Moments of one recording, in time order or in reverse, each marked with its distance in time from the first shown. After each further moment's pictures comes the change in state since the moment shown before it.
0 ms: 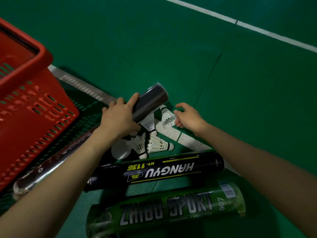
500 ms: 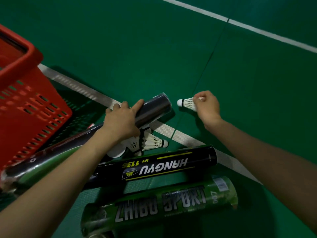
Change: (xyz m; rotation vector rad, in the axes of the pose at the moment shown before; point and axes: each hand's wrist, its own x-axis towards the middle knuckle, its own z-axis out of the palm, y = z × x) left_hand -0.005 0.016 0.008 0.117 -0.071 0.101; right_hand 0.001 0.014 -0.045 0.145 0.512 -0.061
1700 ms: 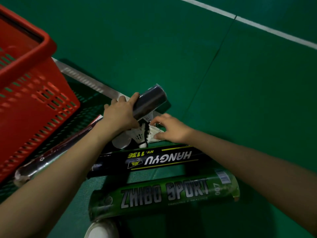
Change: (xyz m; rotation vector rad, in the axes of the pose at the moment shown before) left_hand -0.006 -0.016 0.007 -0.085 -0.006 -0.091; right_hand -0.077 -0.003 0.051 -0.486 -0.886 -0.386
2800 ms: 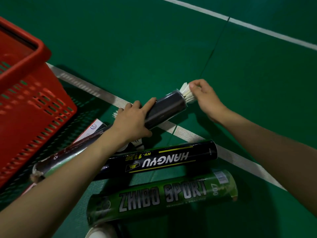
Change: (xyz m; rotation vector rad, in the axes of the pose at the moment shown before) left_hand -0.016 0.032 0.000 0.019 0.063 0.225; right_hand -0.015 0.034 -0.086 0.561 0.622 0.101
